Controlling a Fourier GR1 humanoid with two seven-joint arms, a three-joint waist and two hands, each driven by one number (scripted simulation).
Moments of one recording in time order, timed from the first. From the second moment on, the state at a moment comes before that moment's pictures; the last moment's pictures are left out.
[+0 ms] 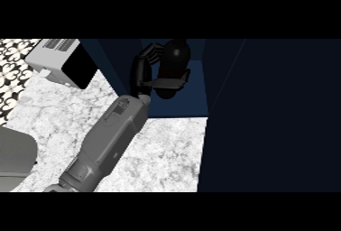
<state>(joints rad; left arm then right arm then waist) -0.87 0.01 -0.22 -0.69 0.41 0.47 -0.43 -0.09 -0.04 0.06 -2.48 -0.09 0.12 0.65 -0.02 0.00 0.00</state>
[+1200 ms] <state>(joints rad) -1.12 0.00 -0.03 -0.26 0.49 0.43 -0.69 -0.03 -0.01 0.09 -2.45 -0.11 0.17 0.57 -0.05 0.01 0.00</state>
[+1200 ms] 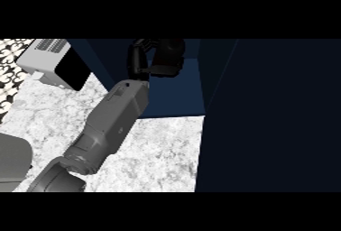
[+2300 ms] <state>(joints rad) -1.15 0.00 0.04 -0.11 0.48 0.42 -0.76 -0.08 -0.01 0.12 -2.45 -0.10 0.14 0.60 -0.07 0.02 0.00</state>
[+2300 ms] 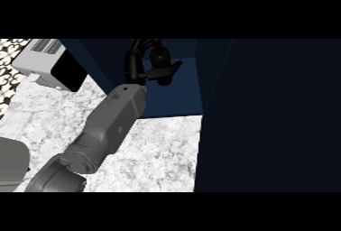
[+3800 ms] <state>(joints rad) -1.10 0.00 0.04 -0.10 0.43 0.39 -0.85 -0.10 -0.01 0.13 -2.45 -0.10 0.14 0.60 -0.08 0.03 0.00</state>
